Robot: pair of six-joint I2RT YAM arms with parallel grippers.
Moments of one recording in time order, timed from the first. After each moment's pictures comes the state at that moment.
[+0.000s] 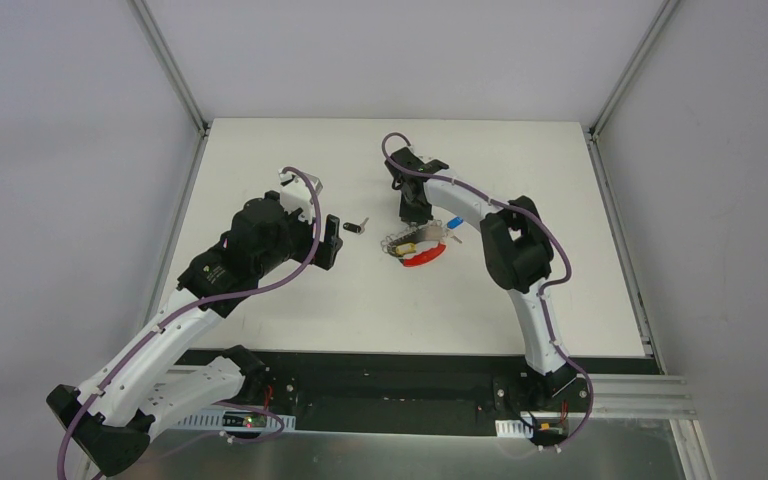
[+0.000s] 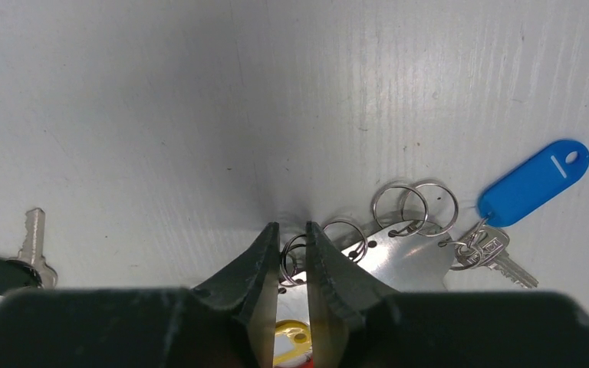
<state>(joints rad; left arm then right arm) -0.63 0.86 0.95 -0.54 -0.14 -0.12 0.63 2.25 1.83 -0.80 0.28 0.67</state>
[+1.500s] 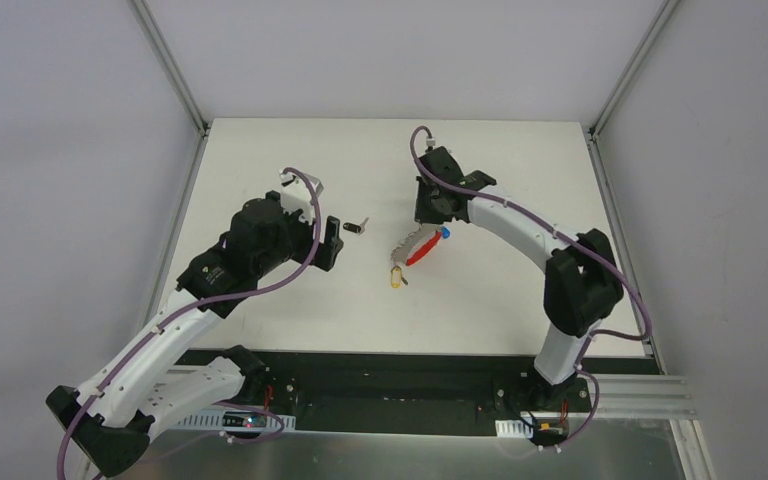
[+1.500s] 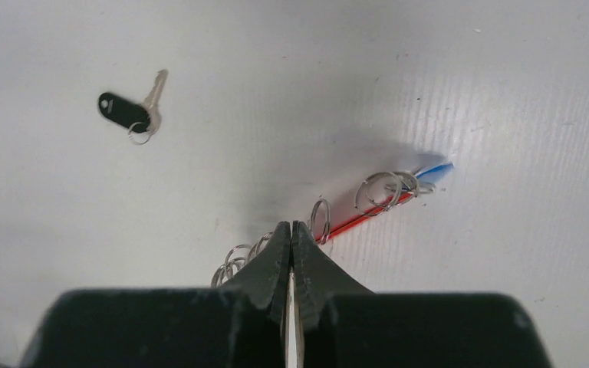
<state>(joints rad) -0.63 0.86 0.95 -0.54 -0.13 -0.11 0.63 1.81 1.45 -0.63 0.17 0.61</state>
